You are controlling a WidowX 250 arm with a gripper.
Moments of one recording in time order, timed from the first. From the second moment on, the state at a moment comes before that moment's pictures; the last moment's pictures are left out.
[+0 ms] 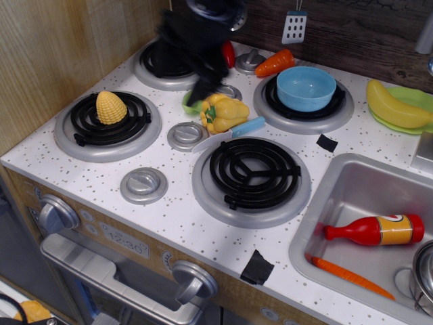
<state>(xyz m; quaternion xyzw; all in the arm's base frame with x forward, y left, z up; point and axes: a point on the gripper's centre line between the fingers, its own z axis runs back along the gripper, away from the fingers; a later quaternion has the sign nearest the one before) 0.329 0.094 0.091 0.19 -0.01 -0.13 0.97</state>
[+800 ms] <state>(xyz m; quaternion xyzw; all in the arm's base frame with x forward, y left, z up) 0.322 0.192 0.054 0.15 -0.11 -0.18 0.97</state>
